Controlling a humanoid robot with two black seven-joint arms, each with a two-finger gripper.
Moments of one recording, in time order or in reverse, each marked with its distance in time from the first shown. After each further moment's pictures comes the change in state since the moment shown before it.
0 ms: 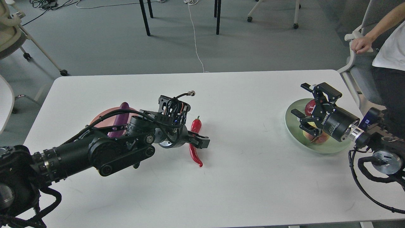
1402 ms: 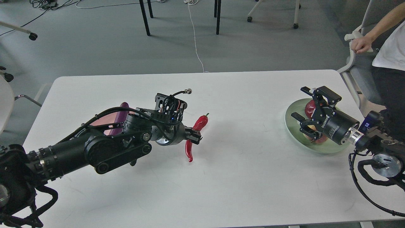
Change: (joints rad) left arm -0.026 0.041 -0.012 -0.030 -0.003 0.000 -0.012; right arm -0.014 0.003 -0.002 -0.002 -0.002 -0.002 0.000
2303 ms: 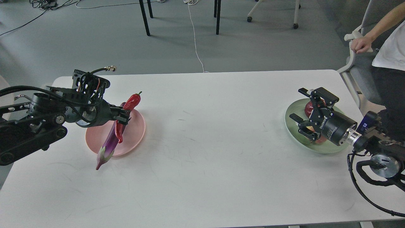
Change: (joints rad) left arm -0.048 0.546 0.080 -0.172 0.004 0.000 -0.130; right arm -0.002 0.009 0.000 -0.003 -0.020 0.000 0.000
